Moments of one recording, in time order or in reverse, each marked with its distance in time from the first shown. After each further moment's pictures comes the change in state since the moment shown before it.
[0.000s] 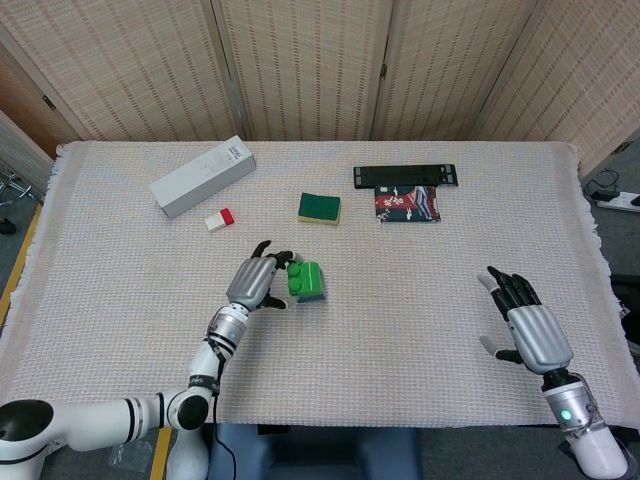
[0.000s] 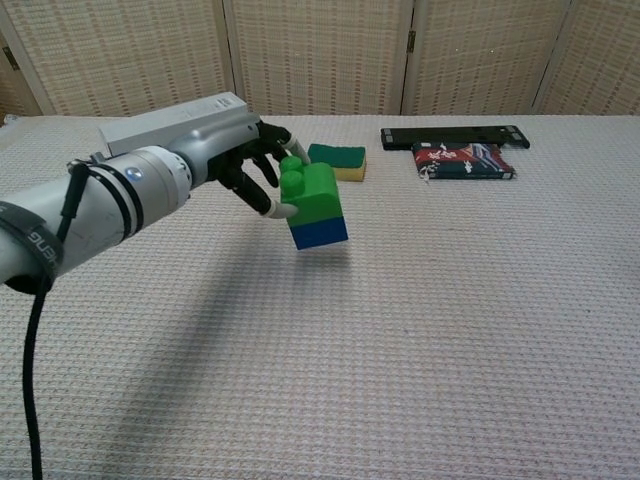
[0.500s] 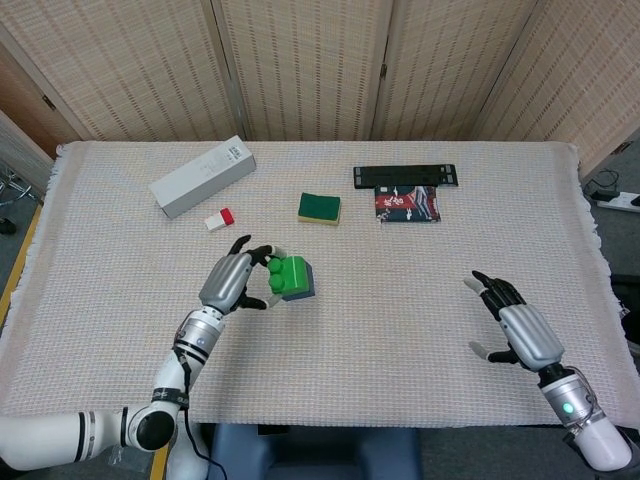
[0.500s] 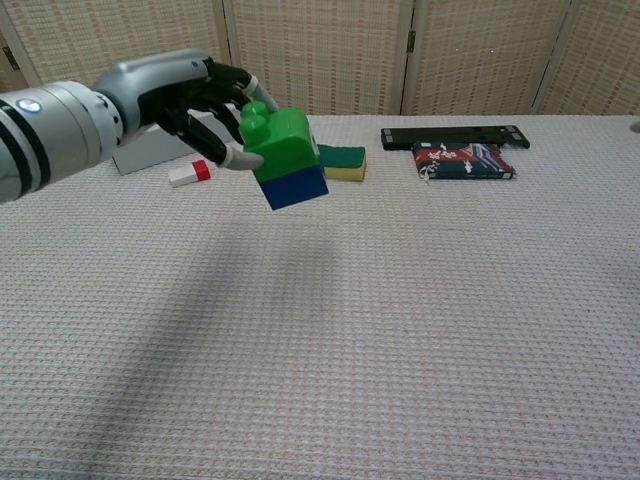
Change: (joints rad) left arm 0.090 0.221 -0.021 -0.324 0.004 0.086 0.006; right arm 0.057 0.040 -0.024 0.032 -0.061 -0.086 0.258
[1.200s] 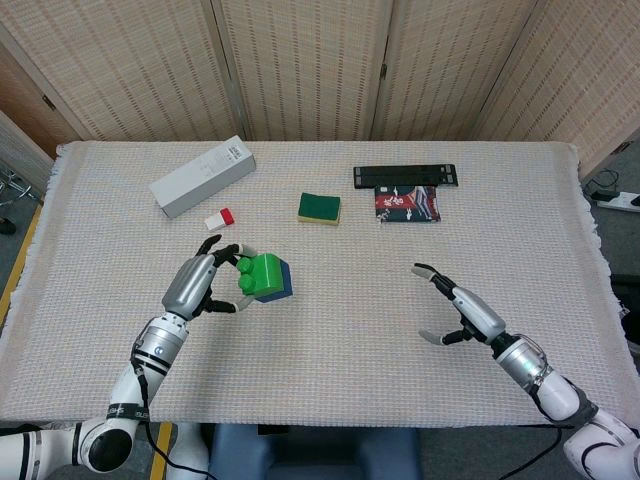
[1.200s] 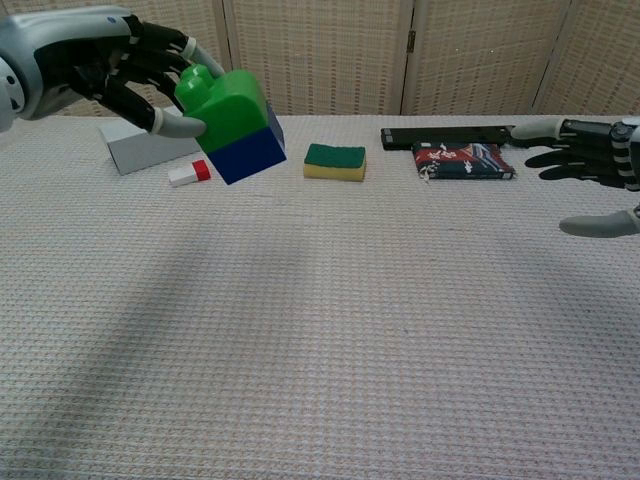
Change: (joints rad) left arm 0.100 0.177 0.024 -0.154 0.075 0.014 -0.142; right arm 0.219 -0.150 -0.004 0.225 -0.103 -0.137 0.684
